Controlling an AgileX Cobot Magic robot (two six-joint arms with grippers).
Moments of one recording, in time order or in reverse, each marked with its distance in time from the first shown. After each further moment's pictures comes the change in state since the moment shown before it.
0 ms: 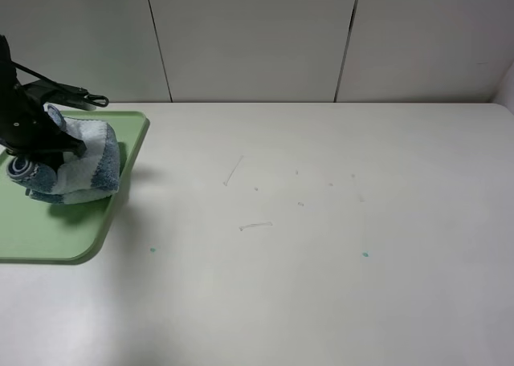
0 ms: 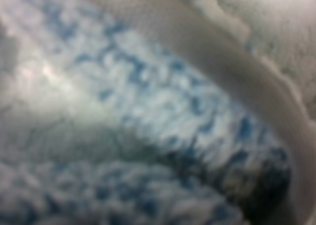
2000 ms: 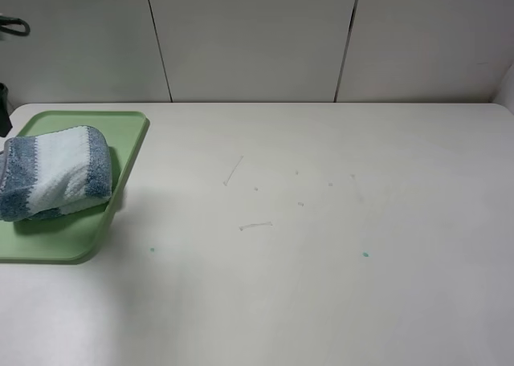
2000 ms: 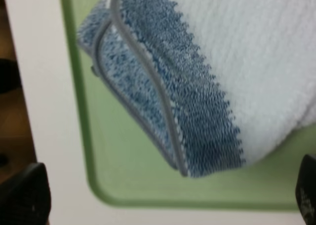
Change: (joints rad) left arm 0.067 -0.443 0.009 0.031 0.280 0.001; right arm 0.000 0.000 0.000 0.000 0.001 0.000
